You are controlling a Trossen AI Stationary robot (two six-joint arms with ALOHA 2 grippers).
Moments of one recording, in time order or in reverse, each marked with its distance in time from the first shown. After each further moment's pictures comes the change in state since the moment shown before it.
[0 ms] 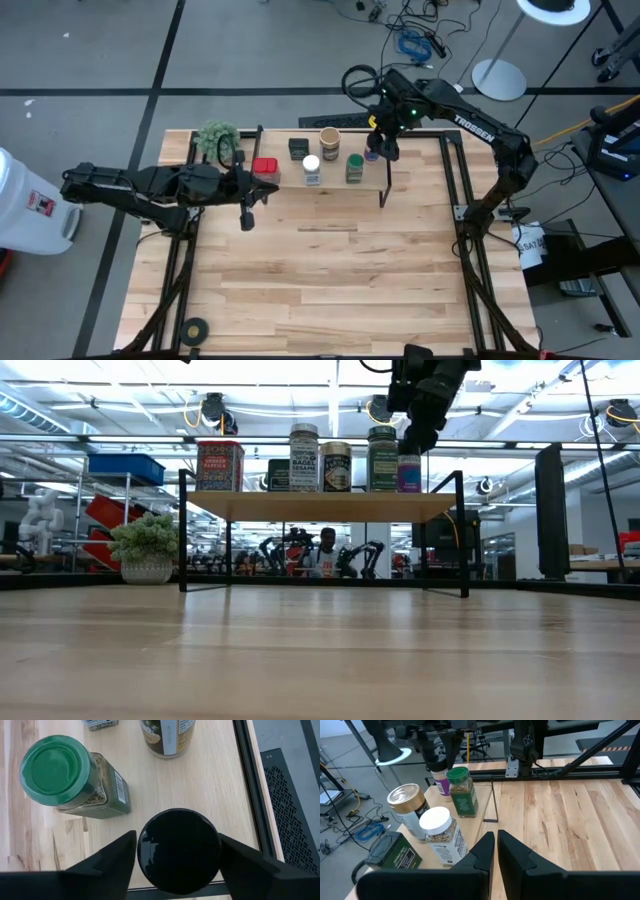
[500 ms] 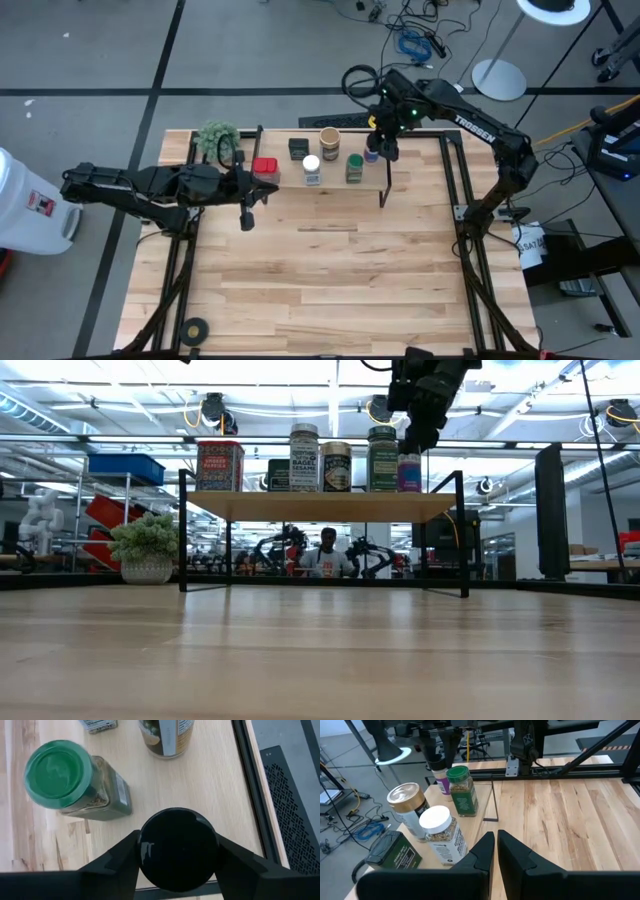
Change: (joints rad) left arm 0.000 0.000 0.000 -0.006 0.000 0.000; right arm 0.012 -0.007 0.001 -0.013 0.006 0.036
